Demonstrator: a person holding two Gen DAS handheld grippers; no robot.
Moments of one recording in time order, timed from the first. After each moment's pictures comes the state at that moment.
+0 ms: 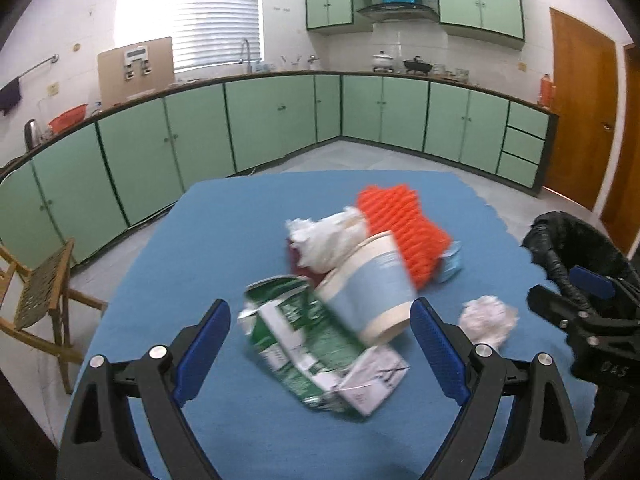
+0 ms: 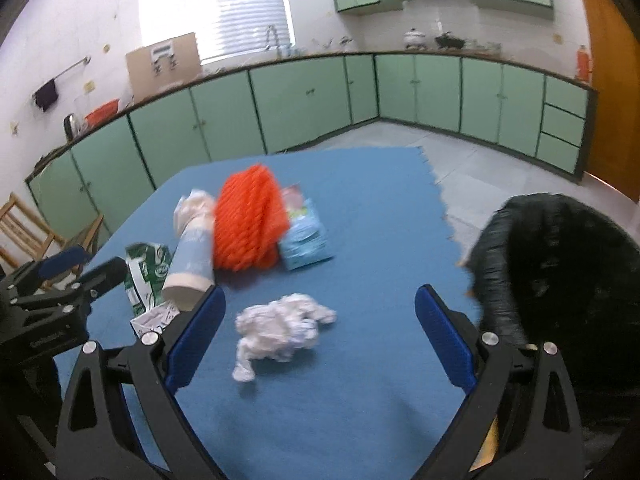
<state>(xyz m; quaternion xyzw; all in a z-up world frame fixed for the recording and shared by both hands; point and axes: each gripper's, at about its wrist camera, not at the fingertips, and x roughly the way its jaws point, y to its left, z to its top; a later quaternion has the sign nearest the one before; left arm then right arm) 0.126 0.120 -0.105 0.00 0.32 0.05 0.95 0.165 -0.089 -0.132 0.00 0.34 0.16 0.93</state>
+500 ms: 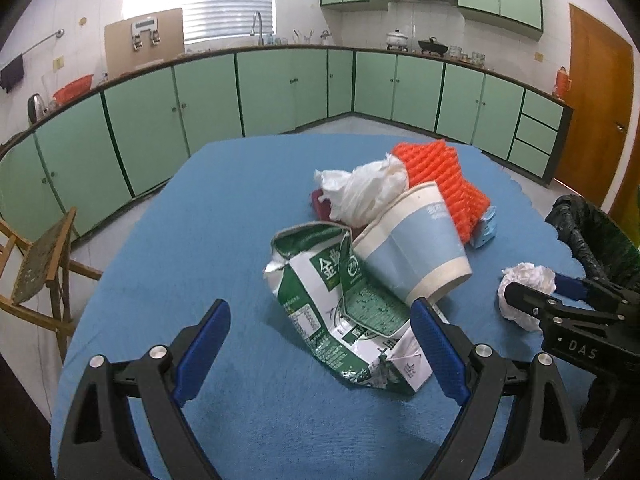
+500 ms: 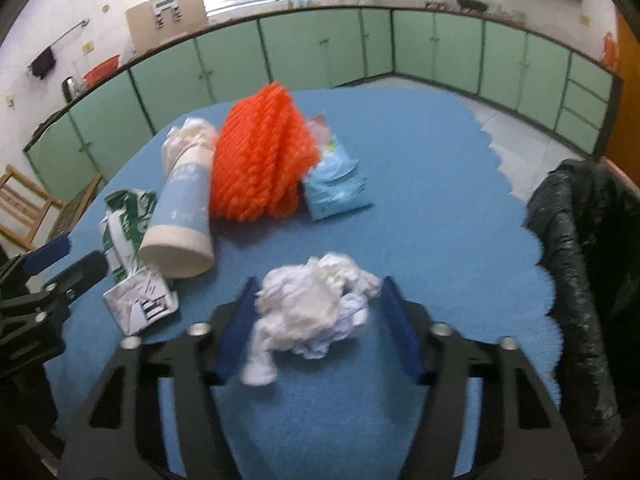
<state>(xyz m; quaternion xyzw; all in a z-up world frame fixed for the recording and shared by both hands) 0.129 0.142 -0.138 -0.02 0.36 0.06 0.93 0.187 -0.057 -0.173 -0.02 0.42 0.19 0.89</state>
